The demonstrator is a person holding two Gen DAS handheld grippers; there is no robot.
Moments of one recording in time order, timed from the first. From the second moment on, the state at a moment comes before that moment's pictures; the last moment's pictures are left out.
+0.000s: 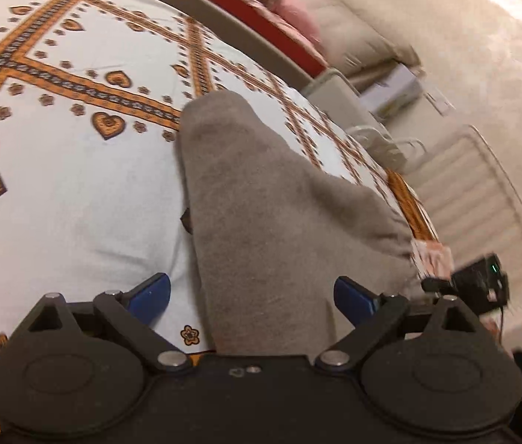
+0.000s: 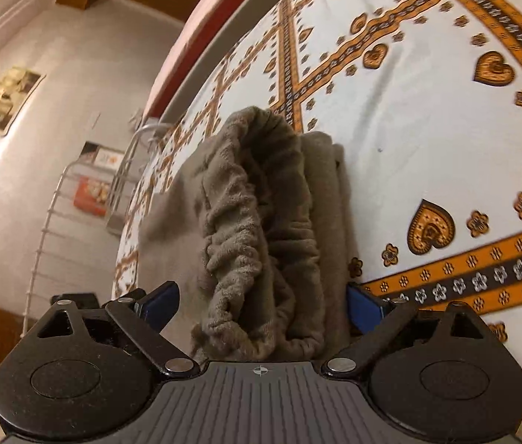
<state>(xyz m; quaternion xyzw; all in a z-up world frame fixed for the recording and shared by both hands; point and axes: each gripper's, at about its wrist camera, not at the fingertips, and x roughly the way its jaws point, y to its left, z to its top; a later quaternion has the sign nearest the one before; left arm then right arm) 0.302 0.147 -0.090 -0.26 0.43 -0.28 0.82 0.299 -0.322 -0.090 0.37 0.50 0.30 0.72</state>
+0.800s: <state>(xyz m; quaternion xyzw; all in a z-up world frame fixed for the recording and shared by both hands) 0.374 0.130 -0.062 -0.26 0.34 -0.31 0.85 0.382 -0.278 -0.056 0.32 0.43 0.39 0.75</state>
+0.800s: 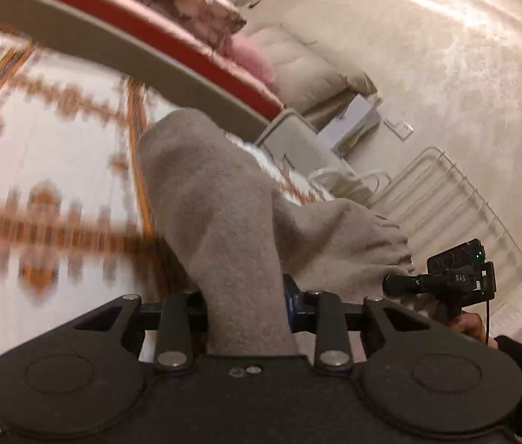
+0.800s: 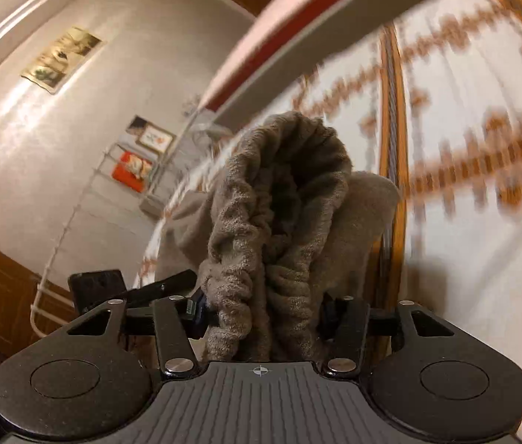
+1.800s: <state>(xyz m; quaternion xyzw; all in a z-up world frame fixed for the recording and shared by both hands) 0.237 0.105 0.002 -0.08 0.33 -0.02 0.94 0.225 -0.264 0.021 0.16 0.31 0.13 0.93</state>
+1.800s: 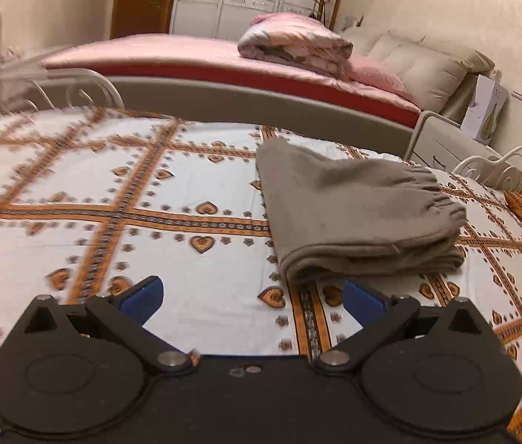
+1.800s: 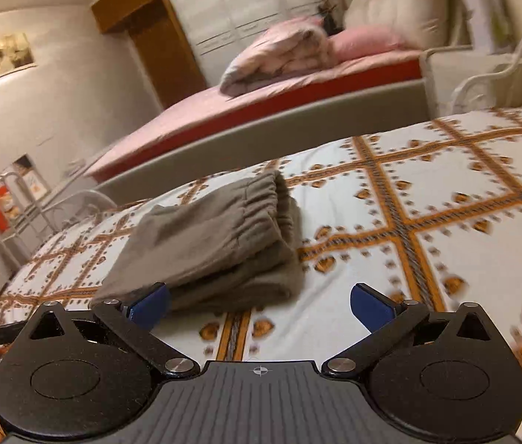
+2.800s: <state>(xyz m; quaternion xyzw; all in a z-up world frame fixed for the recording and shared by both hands) 0.053 0.020 0.016 -0.03 0.22 -0.06 0.97 0.039 -0.171 0.028 0.04 0.25 0.15 0.96</state>
